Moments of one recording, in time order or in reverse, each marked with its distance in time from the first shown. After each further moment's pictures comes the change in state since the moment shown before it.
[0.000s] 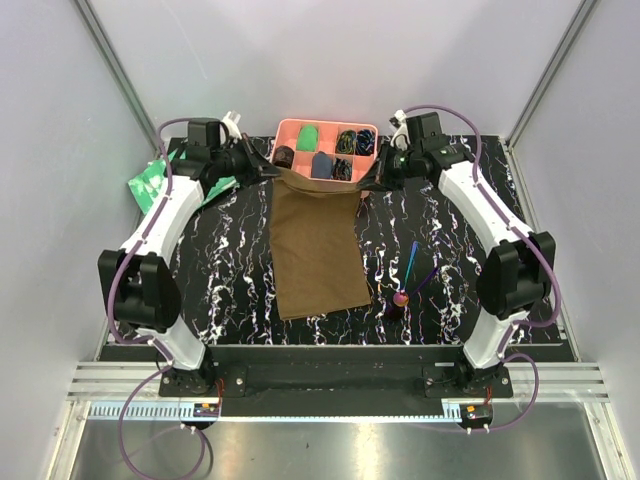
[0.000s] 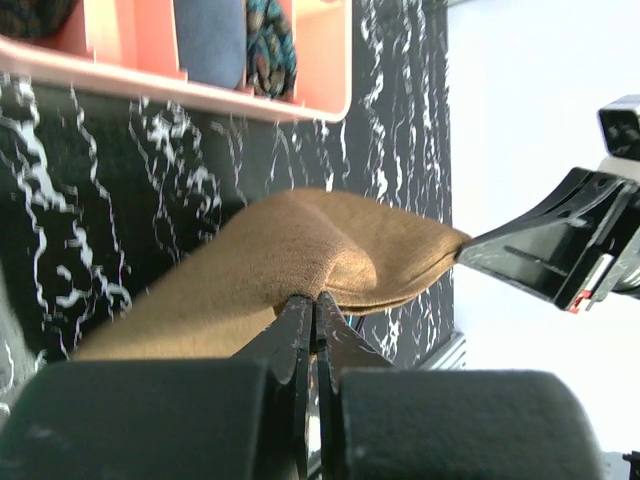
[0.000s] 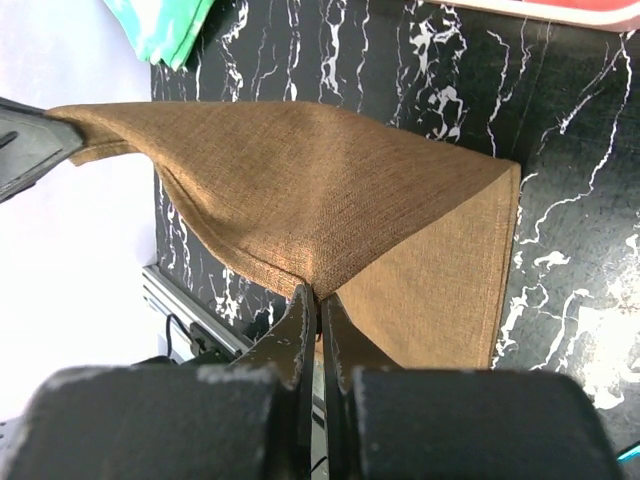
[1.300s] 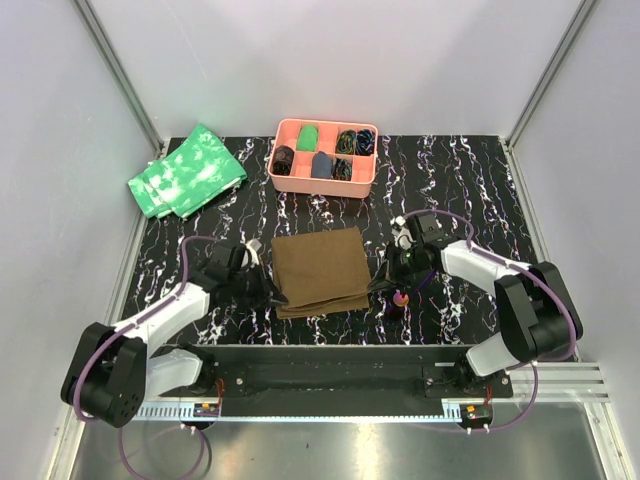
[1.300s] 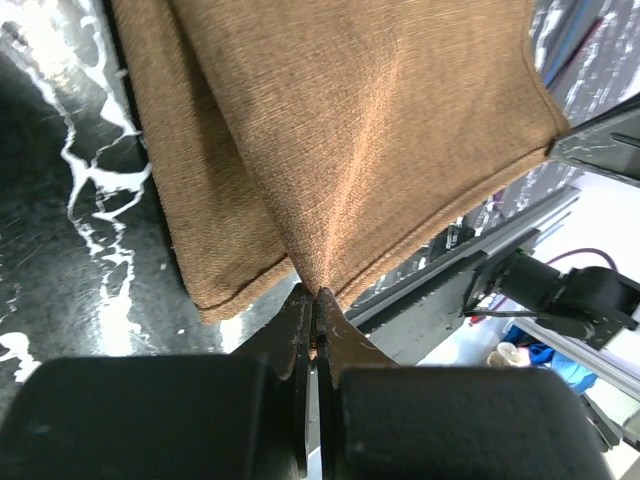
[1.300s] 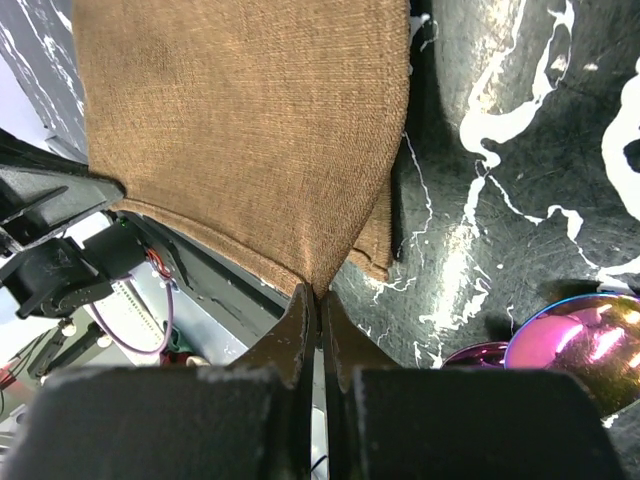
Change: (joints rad) left arm -0.243 -0.528 -1.039 0.163 -0.097 -0.121; right arm 0.053 -0.296 -0.922 0.276 -0.099 0.051
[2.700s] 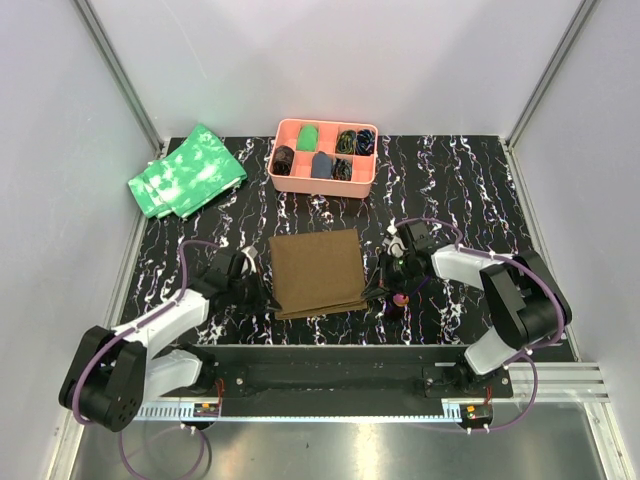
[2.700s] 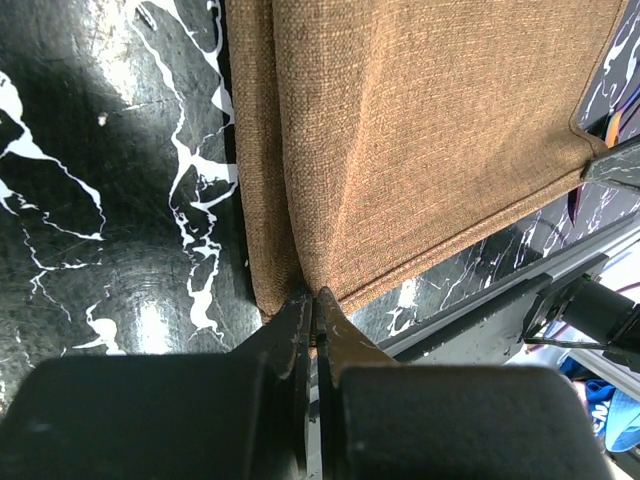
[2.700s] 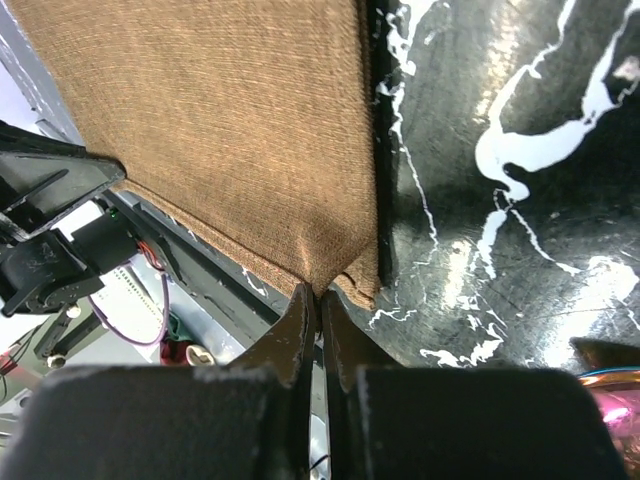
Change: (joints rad) left arm -0.005 -0.023 -0.060 -0.009 -0.111 0.049; right arm 0.044 0.087 -0.052 0.129 -0.031 0.037
